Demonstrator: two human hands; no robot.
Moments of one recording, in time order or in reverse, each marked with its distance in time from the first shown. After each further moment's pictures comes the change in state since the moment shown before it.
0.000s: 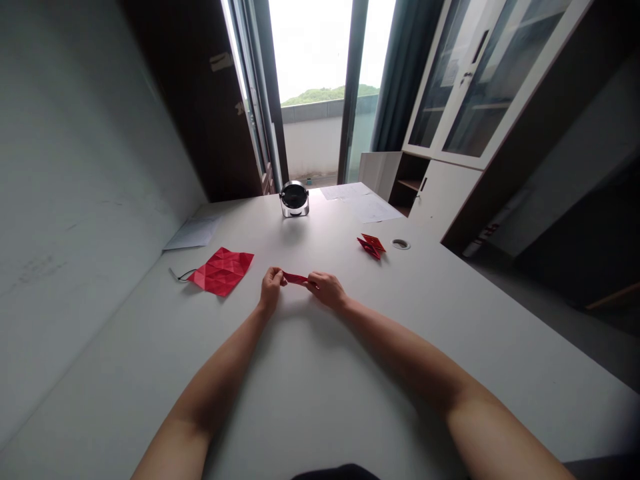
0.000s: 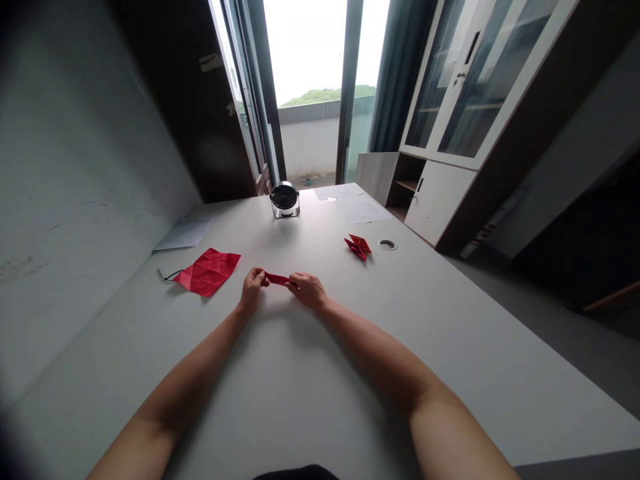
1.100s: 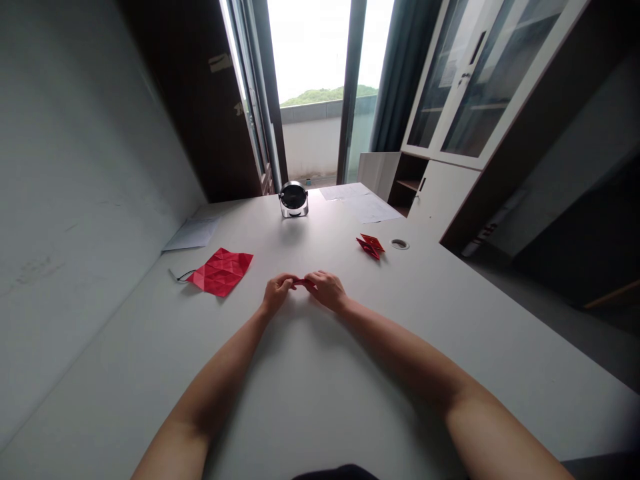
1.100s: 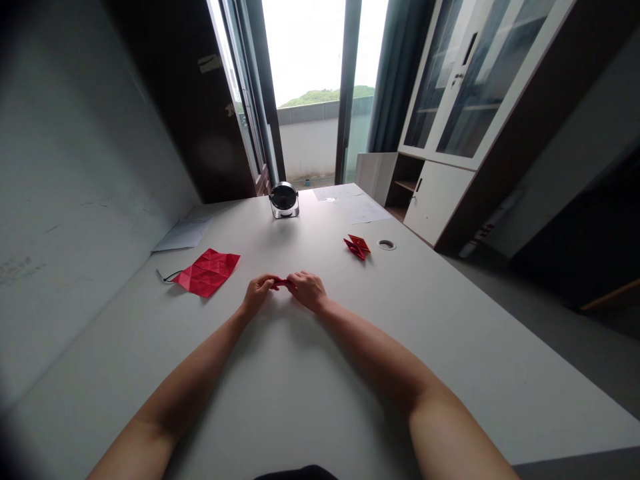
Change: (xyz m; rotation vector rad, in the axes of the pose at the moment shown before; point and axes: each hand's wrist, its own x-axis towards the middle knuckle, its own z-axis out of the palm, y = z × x) left_hand -0.007 0.006 0.004 0.105 -0.263 0.059; right_hand -0.001 -0.003 -0.002 -0.124 0.001 -0.008
